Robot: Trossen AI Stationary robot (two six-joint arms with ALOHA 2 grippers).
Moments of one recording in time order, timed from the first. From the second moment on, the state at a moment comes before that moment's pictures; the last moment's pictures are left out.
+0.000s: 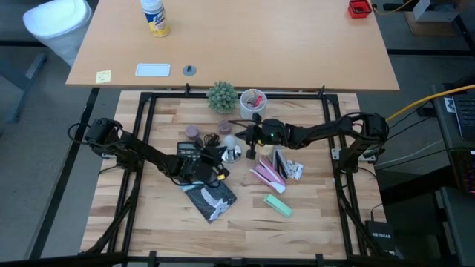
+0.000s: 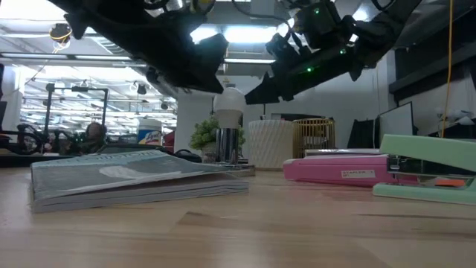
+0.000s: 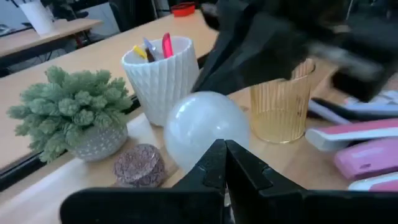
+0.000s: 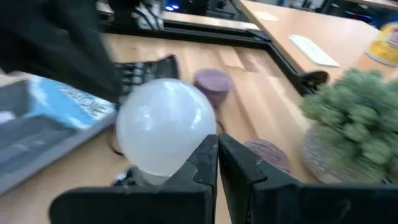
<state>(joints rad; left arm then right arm) -0.26 1.64 0.78 0.35 -1.04 -0.31 -0.16 1.67 0.80 0.53 0.04 -0.18</state>
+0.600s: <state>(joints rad) -0.29 1.64 0.78 0.56 -1.24 -0.07 -0.15 1.57 0.80 0.49 0.07 -0.24</state>
